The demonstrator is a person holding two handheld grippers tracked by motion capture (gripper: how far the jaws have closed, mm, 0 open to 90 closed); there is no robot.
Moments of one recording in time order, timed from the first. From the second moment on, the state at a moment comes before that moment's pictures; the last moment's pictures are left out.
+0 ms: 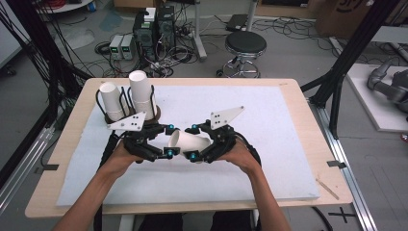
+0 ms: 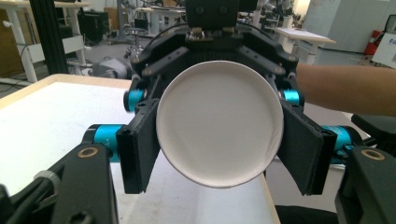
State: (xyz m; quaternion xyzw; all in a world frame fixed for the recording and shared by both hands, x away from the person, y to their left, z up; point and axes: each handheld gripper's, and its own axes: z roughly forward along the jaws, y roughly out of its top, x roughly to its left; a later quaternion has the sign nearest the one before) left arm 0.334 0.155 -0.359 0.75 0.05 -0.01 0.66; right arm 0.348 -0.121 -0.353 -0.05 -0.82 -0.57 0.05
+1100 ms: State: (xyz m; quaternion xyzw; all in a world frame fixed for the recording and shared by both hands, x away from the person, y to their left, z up) left arm 0.334 0.164 -0.352 0.75 0.04 -0.02 0.66; right arm 0.346 -0.122 -0.359 -0.02 -0.84 -0.54 0.05
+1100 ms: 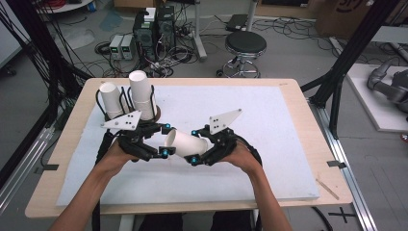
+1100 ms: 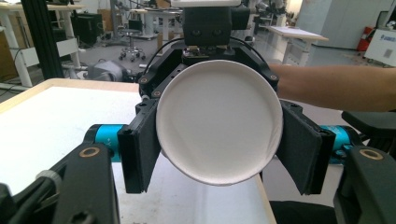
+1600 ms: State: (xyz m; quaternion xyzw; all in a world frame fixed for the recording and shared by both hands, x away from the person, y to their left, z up) left arm 0.333 0.161 -0.355 0.76 0.07 -0.01 0.65; right arm 0.345 -0.122 -0.358 -0.02 -0.84 -0.54 0.05
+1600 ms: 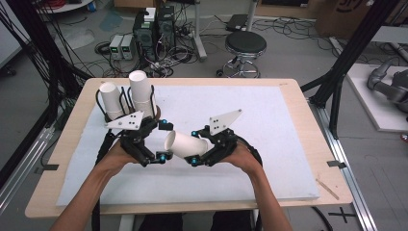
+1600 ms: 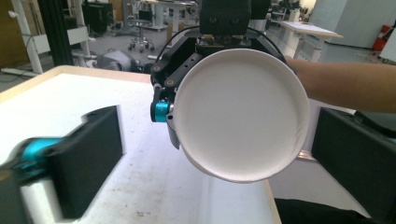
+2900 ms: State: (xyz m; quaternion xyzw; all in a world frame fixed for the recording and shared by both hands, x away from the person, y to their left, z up) left arm 0.332 0.157 -0.315 0.96 0.09 0.00 0.25; right arm 0.339 -0.104 -0.317 -0.01 -0.96 -0.26 0.00
